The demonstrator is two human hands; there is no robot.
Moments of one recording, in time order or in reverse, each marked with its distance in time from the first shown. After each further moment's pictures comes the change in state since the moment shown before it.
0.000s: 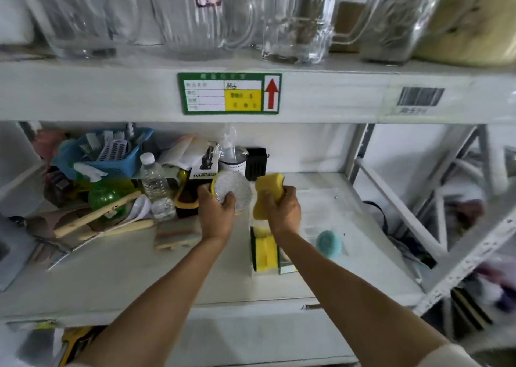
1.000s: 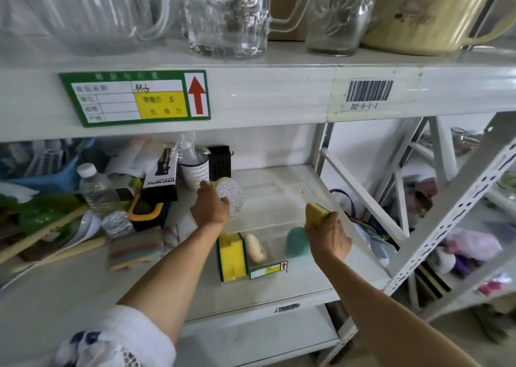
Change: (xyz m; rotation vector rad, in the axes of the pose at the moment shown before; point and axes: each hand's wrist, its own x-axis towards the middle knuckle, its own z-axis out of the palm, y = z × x) left_hand 0.020 0.006 0.092 0.522 -0.294 -0.037; right_hand 0.039 0.128 -0.109 -0.635 0.211 0.250
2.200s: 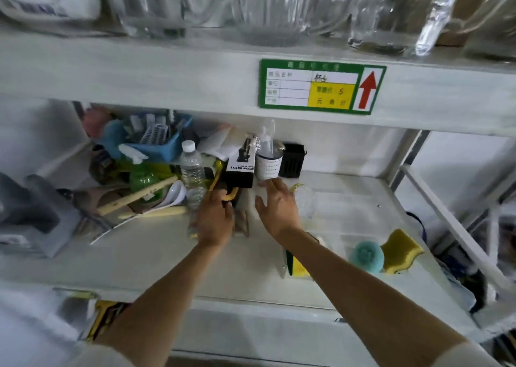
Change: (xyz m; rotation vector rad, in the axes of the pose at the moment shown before) left_hand -0.018 -0.149 -0.081 -0.042 0.265 0.150; right_hand -0.117 -0.206 0.046 0.247 -0.211 -0.921
